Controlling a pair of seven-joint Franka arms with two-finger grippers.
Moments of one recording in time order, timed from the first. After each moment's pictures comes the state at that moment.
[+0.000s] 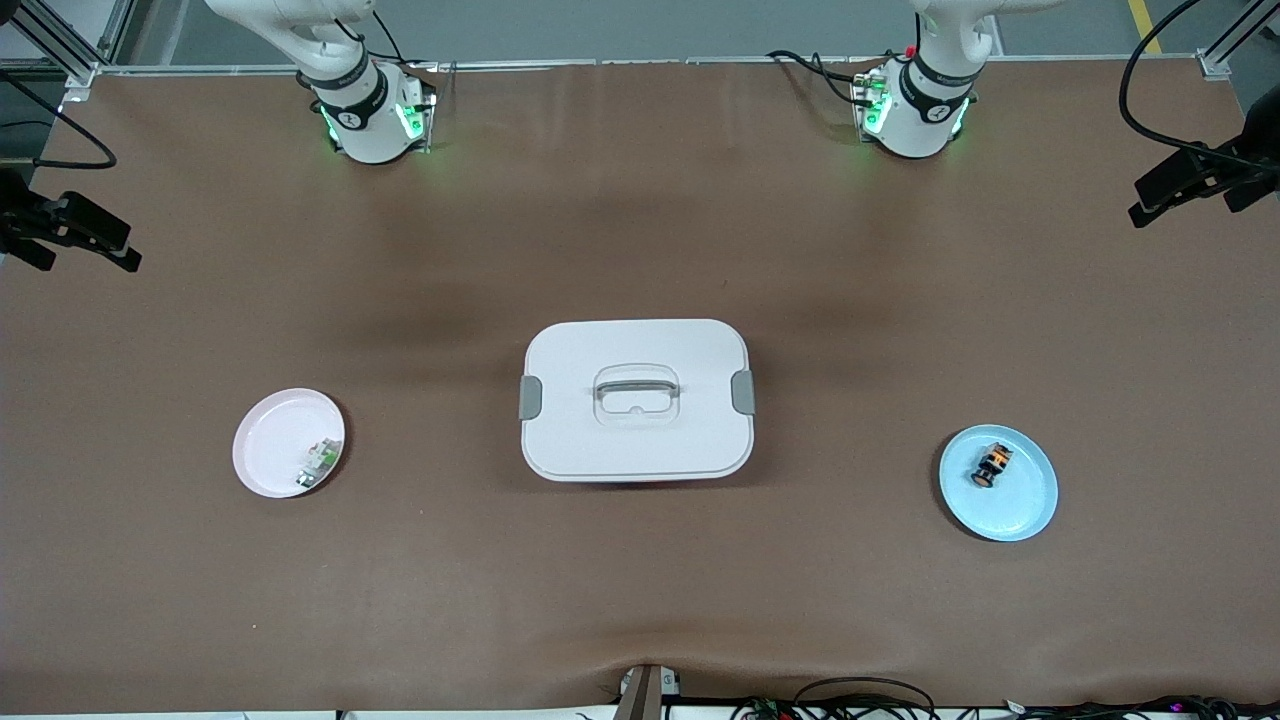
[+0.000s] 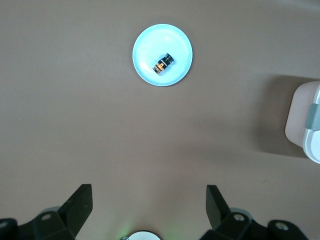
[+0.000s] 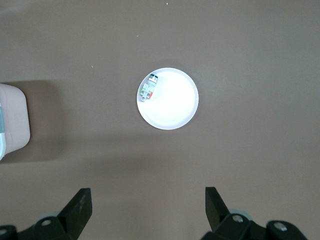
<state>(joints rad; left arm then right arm) 0.06 -0.06 -0.09 -1.51 0.02 1.44 -0.17 -0.03 -0.10 -0.05 -1.69 0.02 1.64 -0.04</state>
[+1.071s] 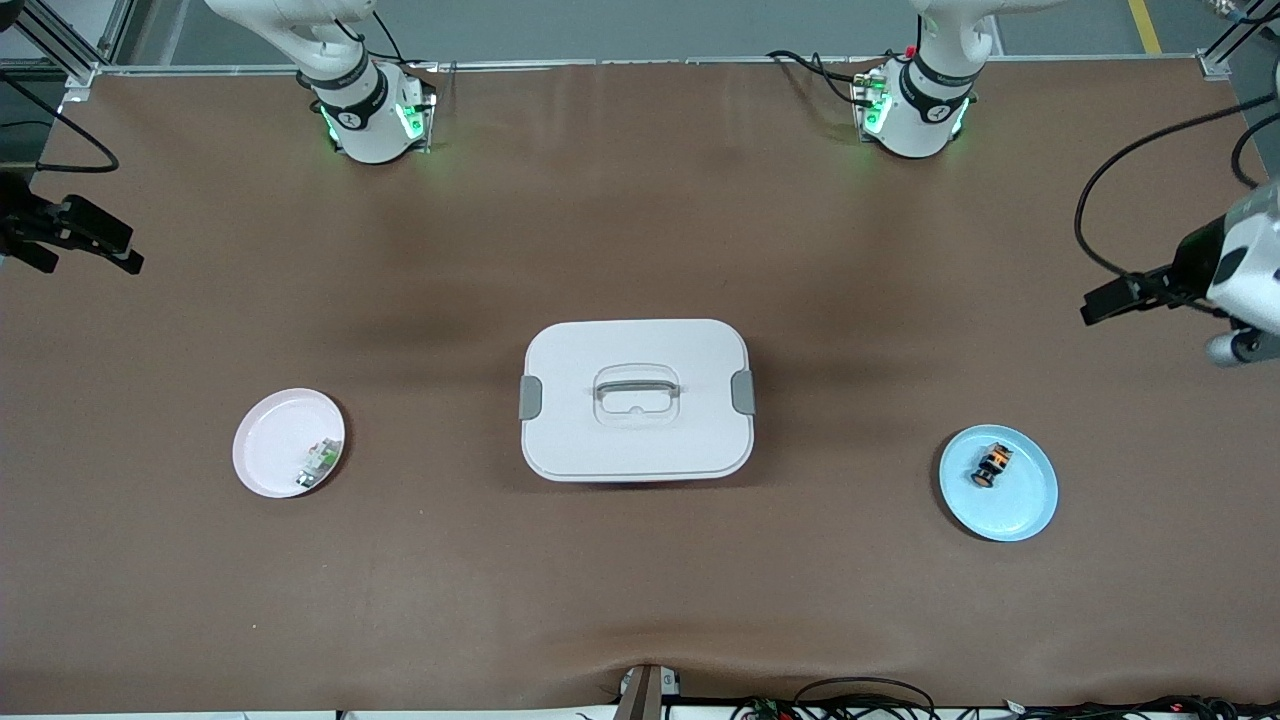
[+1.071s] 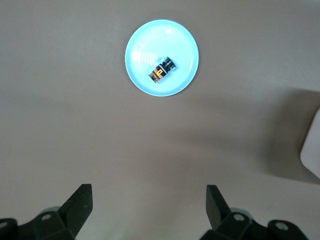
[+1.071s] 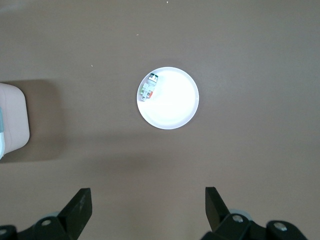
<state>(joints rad) 0.07 0.15 -0.09 -1.55 0.02 1.60 -0.24 -0.03 -0.09 -0.05 -1.69 0.02 1.64 -0.04</state>
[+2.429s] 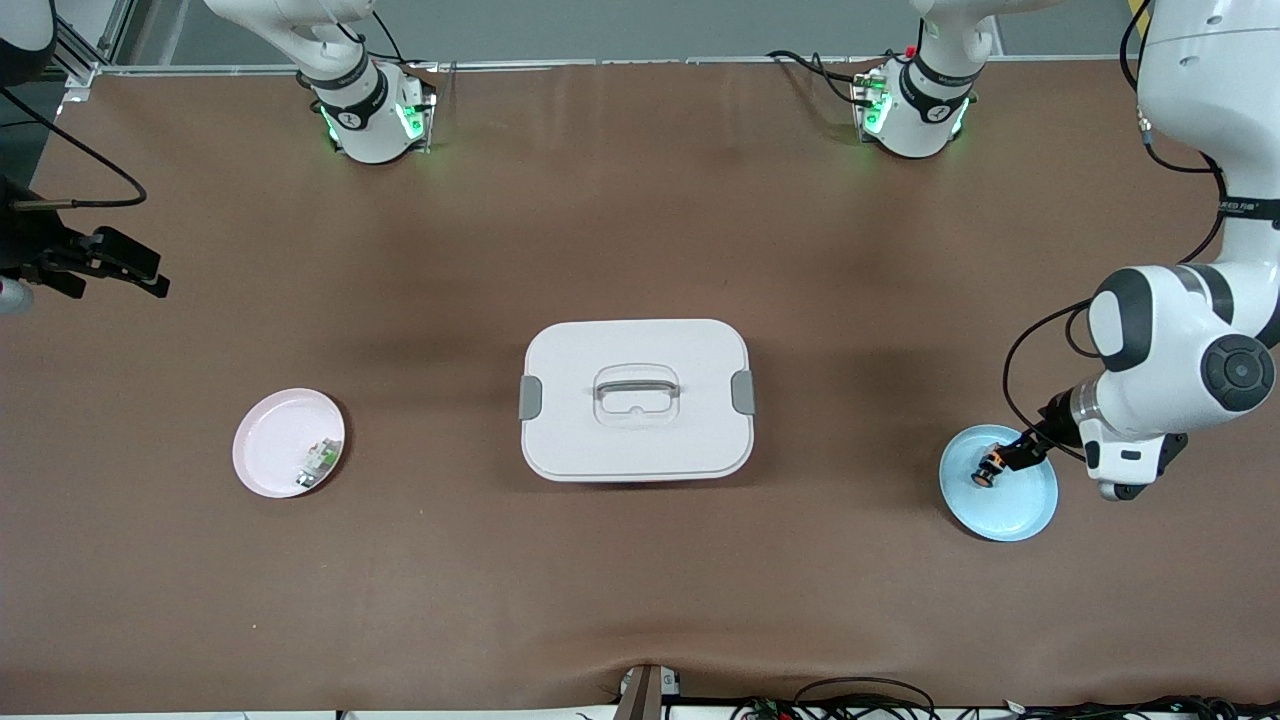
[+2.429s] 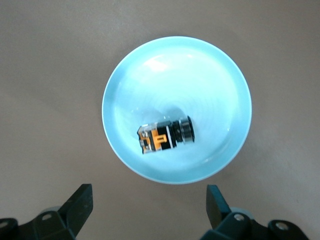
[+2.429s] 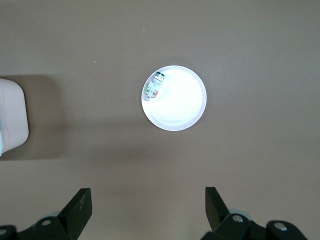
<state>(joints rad) 0.12 0.50 -0.09 -1.74 0.02 2.20 -0.69 -0.02 -0.02 -0.04 -1.66 0.02 1.64 -0.04</state>
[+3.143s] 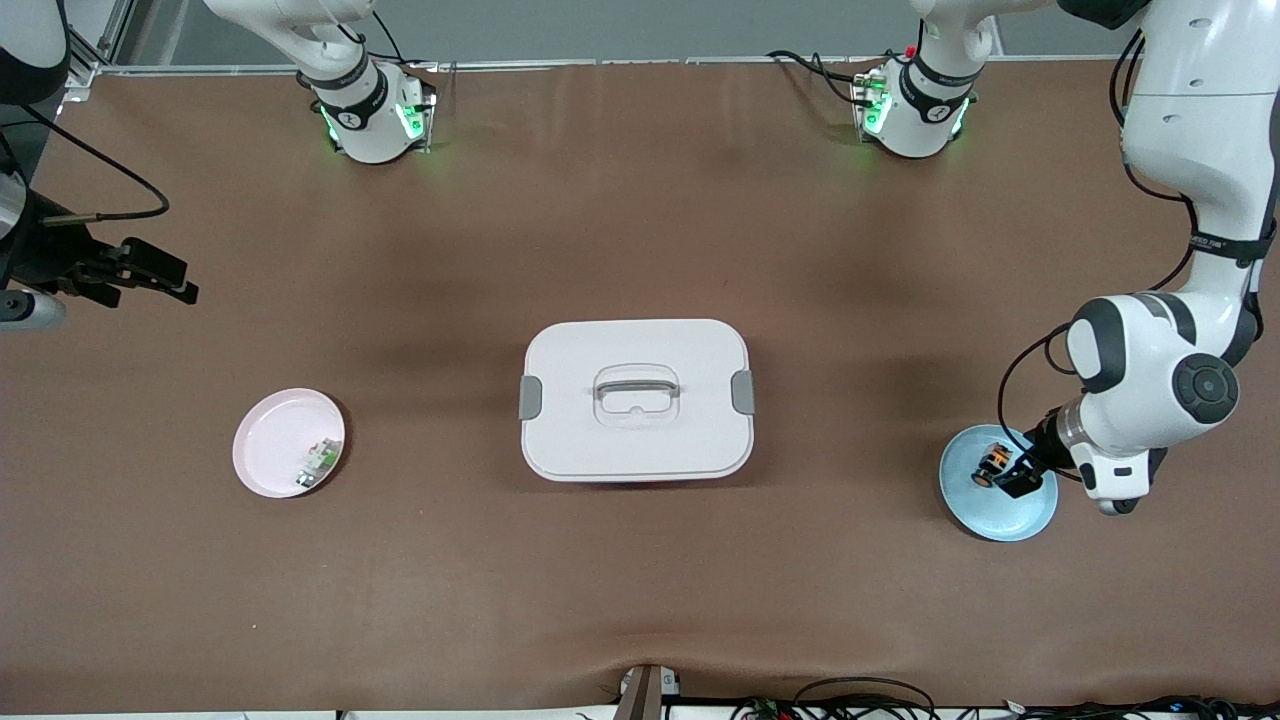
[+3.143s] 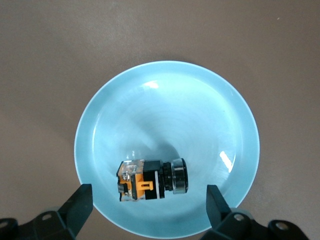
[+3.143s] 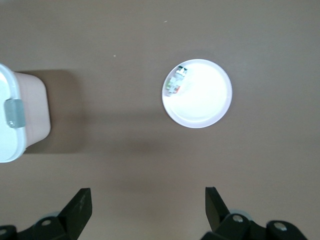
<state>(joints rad) 0.13 0.61 -0.09 -1.74 0.01 2.38 -0.79 0.00 0.01 -0.04 -1.66 0.12 1.64 -0.04</state>
